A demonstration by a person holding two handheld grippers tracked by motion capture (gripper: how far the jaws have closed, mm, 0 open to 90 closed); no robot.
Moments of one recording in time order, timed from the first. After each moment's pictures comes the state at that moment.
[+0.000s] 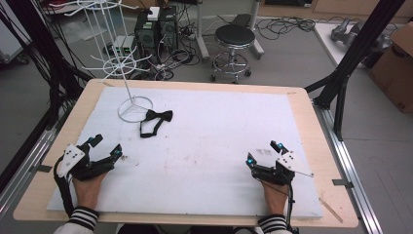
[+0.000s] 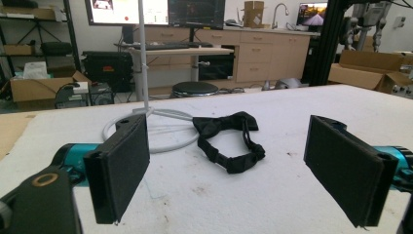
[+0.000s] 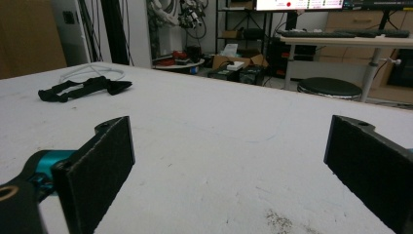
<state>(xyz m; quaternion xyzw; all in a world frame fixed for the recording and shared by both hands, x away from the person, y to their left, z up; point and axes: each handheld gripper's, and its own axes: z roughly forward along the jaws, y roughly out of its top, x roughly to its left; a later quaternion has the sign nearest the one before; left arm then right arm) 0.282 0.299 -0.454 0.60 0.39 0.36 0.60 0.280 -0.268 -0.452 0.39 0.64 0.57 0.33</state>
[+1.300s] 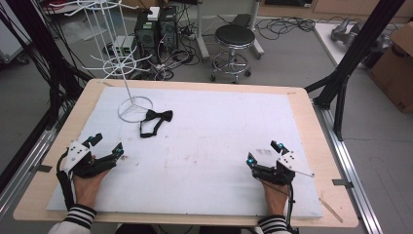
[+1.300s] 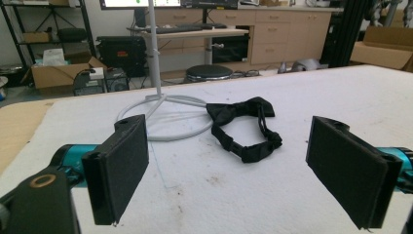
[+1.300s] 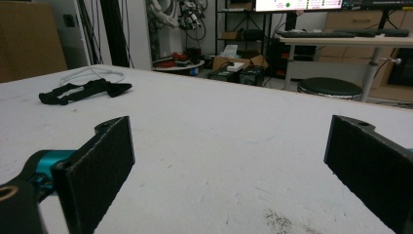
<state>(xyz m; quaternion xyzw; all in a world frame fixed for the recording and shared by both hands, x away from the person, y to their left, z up) 0.289 0.295 -0.447 0.62 0.41 0.37 0.56 0.280 -0.269 -0.452 0.39 0.64 0.58 0.33</state>
